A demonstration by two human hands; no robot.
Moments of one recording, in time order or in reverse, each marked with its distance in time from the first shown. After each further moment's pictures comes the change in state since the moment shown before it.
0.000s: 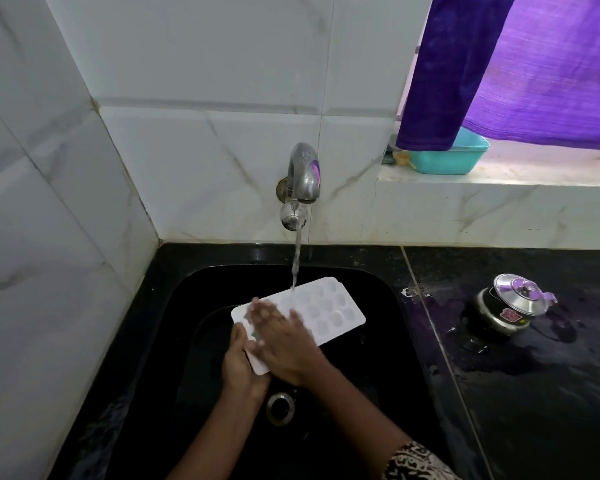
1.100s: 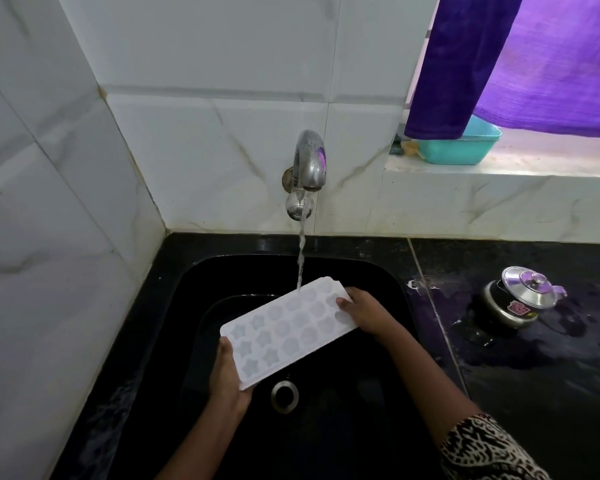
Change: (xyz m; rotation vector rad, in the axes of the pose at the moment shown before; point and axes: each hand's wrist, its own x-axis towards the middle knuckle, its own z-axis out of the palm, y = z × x) left_hand -0.003 0.007 -0.056 0.304 0.269 0.018; right_hand -0.027 0.098 -0.059 0.588 0.050 0.560
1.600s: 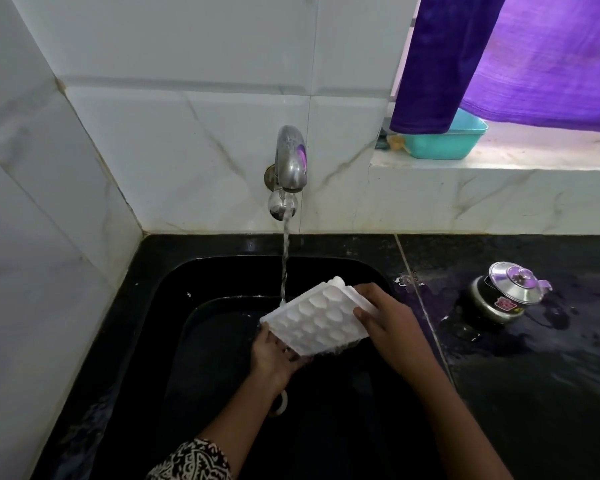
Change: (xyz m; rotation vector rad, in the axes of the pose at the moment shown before) left_hand 0.029 -0.043 0.073 0.037 -0.162 -0.298; right_hand -0.095 -0.021 -0.034 -0.176 0.337 -0.357
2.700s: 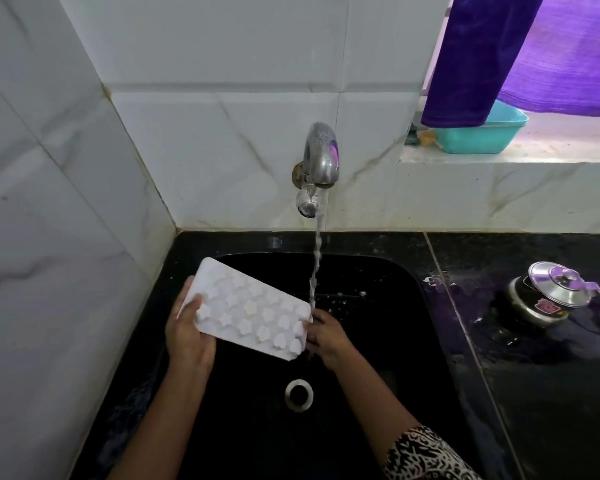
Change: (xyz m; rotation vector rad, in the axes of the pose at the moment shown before) left_hand -0.078 0.129 -0.055 -0.085 0.108 0.760; right_hand 0.044 0.013 0.177 1.012 -0.233 0.813
